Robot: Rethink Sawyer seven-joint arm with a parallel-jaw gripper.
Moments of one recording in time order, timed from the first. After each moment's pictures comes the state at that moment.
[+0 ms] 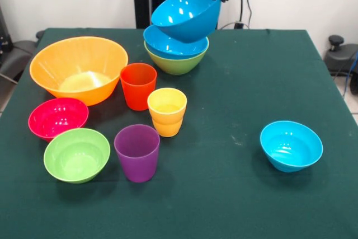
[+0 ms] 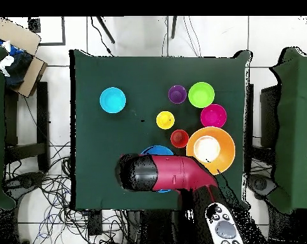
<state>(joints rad) -0.43 -0.98 0.30 2.09 -0.16 0.60 1.98</state>
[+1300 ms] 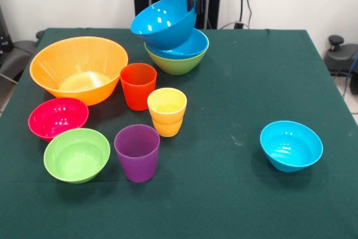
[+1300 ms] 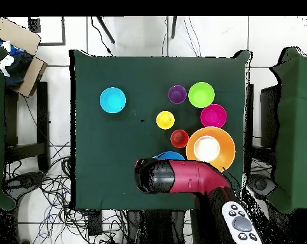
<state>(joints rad) -0.51 -0.89 0.27 2.10 -0.25 0.54 1.98</state>
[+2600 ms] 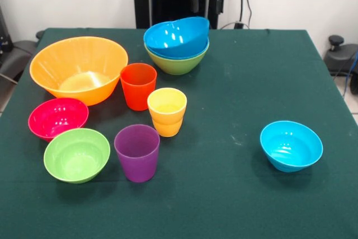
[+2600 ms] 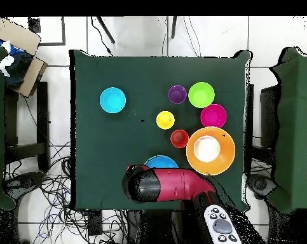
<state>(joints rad) -0.42 -0.89 0.23 2.15 -0.26 0.44 1.98</state>
